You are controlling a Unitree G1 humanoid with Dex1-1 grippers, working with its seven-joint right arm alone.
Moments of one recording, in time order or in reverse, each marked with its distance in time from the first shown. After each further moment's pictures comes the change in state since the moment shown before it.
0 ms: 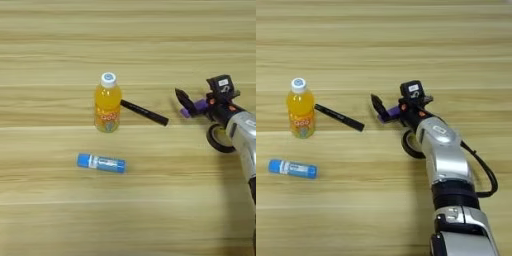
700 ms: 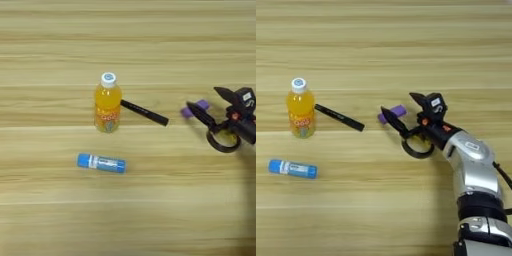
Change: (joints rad) arm 0.050 -0.117 -0.060 0.192 0.102 -0.231 0.423
